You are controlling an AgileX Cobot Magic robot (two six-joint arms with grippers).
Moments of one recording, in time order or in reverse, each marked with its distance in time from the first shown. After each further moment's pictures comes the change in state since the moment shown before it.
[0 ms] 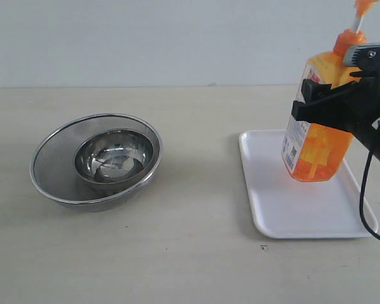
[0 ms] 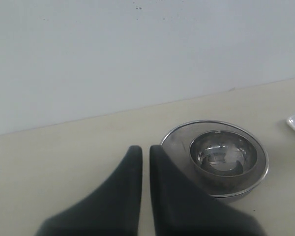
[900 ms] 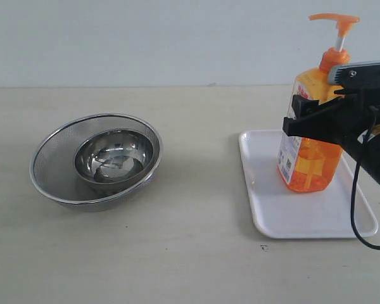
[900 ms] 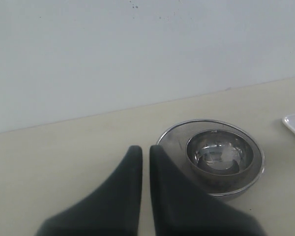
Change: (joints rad) left arm 0.000 0.000 0.000 -0.008 0.004 0.000; right arm 0.000 0.103 0.000 -0.044 -0.060 0.014
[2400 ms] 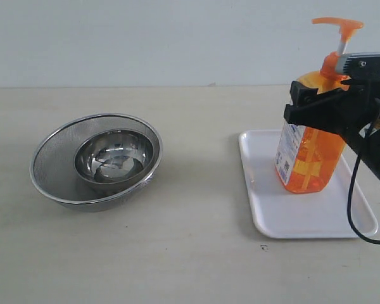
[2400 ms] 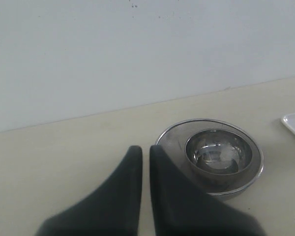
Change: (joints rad) left arm 0.000 0.000 0.000 -0.002 0.002 0.000; right arm 0.000 0.000 -0.003 -0.009 -0.074 0.054
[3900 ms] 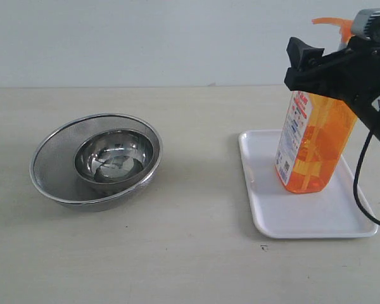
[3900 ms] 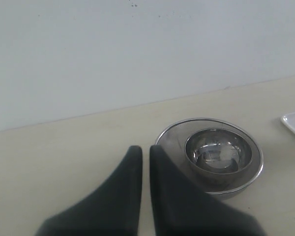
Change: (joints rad) left arm 0.000 0.000 0.000 -0.002 0.004 0.000; right arm 0.000 -0.133 -0.029 -0.113 -0.013 0.053
